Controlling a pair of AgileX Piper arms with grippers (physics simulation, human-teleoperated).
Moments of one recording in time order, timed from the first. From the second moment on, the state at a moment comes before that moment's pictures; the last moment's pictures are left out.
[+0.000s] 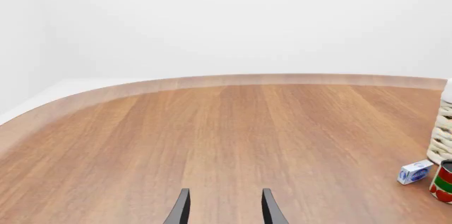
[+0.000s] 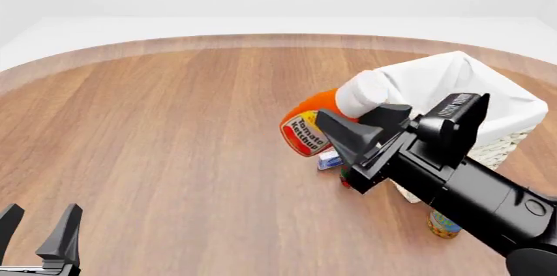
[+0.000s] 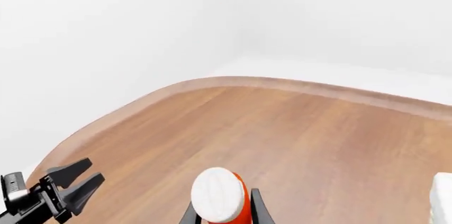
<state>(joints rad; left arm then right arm) 0.00 0.01 0.00 0.00 0.00 0.77 0.95 -0.63 -0.27 0.18</state>
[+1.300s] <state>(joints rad) 0.00 0.01 0.00 0.00 0.00 0.12 0.86 -0.54 -0.48 -0.04</state>
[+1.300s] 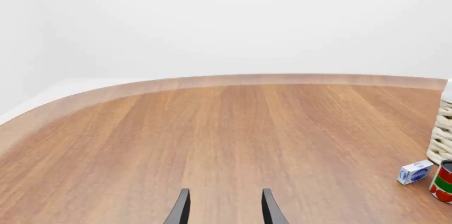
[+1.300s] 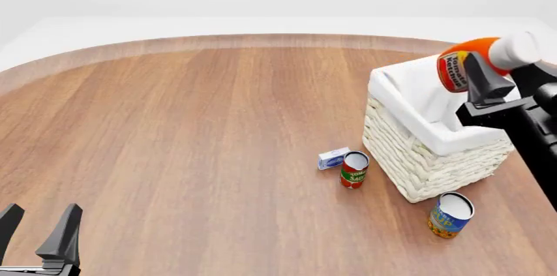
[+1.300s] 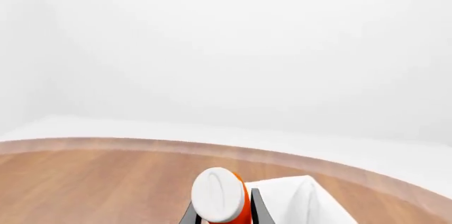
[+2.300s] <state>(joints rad) 0.00 0.01 0.00 0.00 0.00 0.02 1.14 -0.69 -0.31 0.01</state>
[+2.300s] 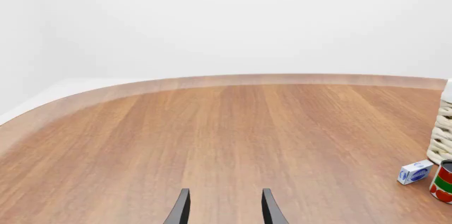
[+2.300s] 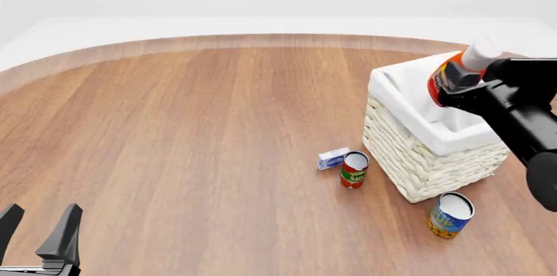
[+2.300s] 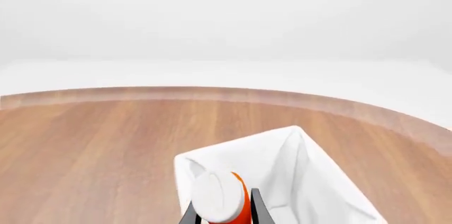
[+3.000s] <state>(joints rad) 0.00 0.01 0.00 0.00 0.00 -0.02 1.28 -0.76 -0.23 0.01</state>
